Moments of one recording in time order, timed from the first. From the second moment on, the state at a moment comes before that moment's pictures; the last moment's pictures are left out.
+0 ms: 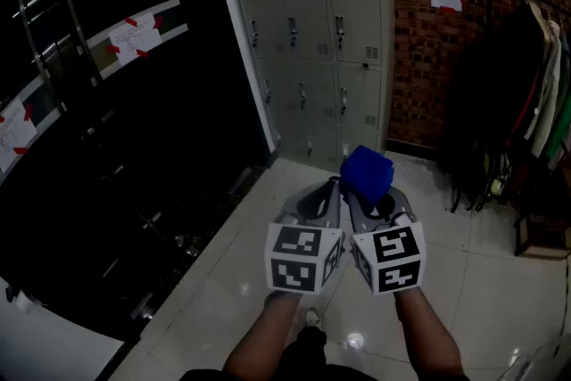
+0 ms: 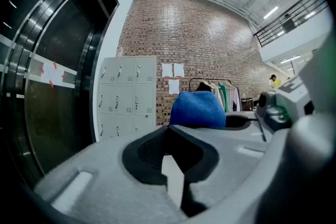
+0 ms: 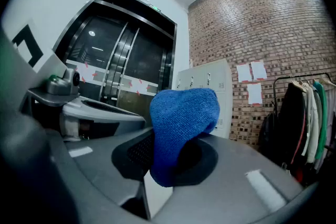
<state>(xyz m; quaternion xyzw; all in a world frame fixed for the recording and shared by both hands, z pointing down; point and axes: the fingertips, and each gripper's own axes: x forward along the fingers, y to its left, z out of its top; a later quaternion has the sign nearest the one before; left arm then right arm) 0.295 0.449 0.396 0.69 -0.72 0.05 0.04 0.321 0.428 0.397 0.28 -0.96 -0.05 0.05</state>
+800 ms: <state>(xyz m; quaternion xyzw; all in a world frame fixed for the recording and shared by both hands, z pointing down) 0.069 0.251 0.350 0.73 -0.68 0.02 0.02 0.097 0.238 0.350 0.31 -0.94 -0.08 0.05</state>
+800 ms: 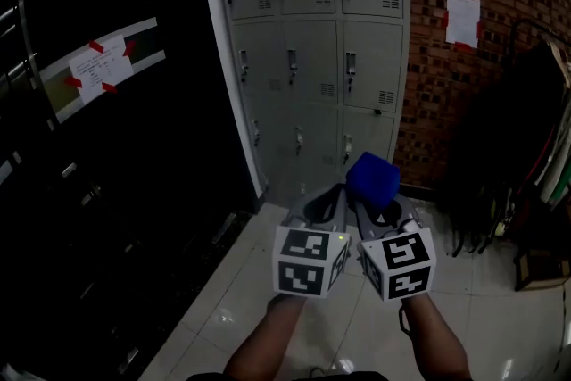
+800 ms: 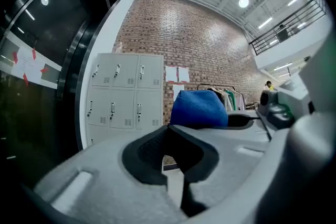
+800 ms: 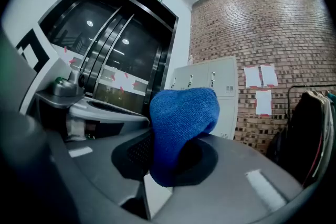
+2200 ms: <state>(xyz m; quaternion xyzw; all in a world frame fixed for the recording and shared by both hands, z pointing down) -0.049 -0.179 0.240 0.75 -0.66 0.01 -0.03 -0.030 -0.187 0.225 0.28 -0.95 -0.13 -0.02</state>
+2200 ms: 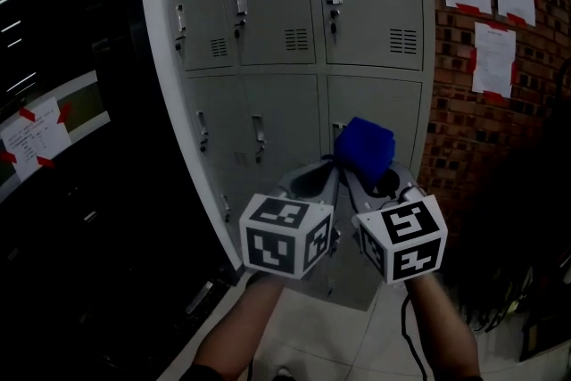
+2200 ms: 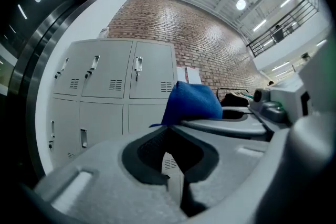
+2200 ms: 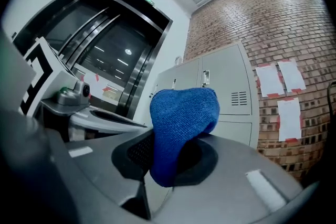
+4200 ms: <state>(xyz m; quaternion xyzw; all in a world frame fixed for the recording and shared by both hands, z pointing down) -0.130 -0.432 0.101 0.84 -0.53 -0.04 -0.11 -0.053 -0.465 0.075 0.43 -0.88 -0.18 -0.03</state>
